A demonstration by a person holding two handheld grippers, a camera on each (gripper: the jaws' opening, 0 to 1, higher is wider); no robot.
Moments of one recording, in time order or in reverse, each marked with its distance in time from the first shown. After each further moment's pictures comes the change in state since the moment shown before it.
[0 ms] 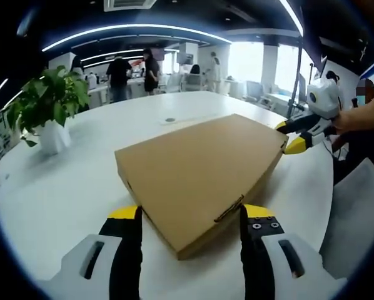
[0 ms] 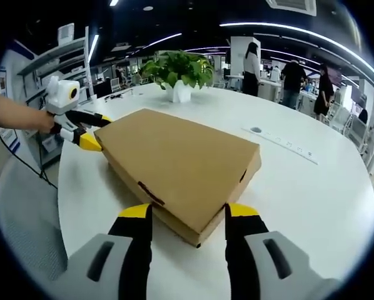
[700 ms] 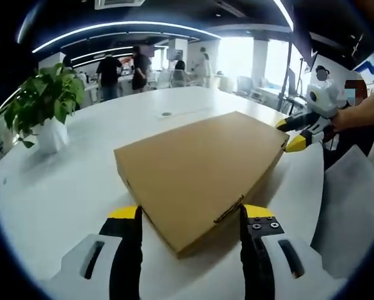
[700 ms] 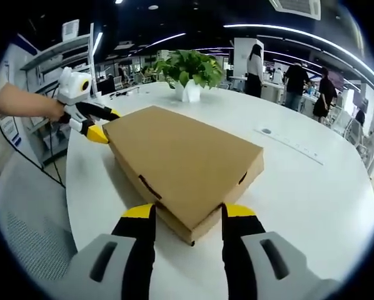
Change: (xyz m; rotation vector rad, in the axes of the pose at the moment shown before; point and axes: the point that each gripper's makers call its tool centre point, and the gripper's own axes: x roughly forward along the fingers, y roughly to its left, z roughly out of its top) left arm -0.027 0.018 -0.015 0.037 0.038 -0.065; right arm -0.001 0.043 -0.002 -0.026 0.002 0.008
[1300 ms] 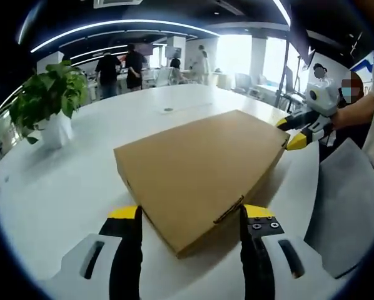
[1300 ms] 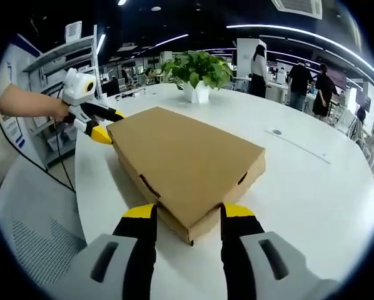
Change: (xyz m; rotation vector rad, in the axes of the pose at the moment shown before) left arm -0.027 0.009 -0.018 0.005 0.015 -0.006; right arm 0.005 0.033 0.004 0.013 -0.010 0.026
